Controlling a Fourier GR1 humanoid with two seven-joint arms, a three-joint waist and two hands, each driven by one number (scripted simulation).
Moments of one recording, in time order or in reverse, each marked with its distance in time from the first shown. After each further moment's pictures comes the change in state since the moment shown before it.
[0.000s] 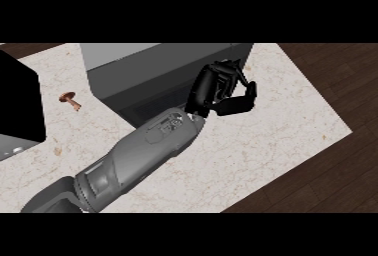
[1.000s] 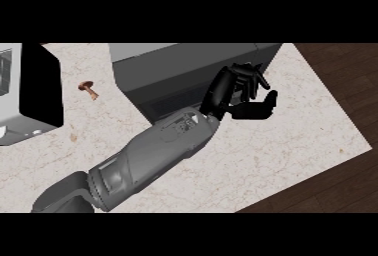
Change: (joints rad) left arm -0.078 -0.054 -0.060 0.061 0.112 -0.064 0.021; right arm 0.032 -0.049 -0.113 -0.006 -0.077 -0.036 0.024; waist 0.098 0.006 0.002
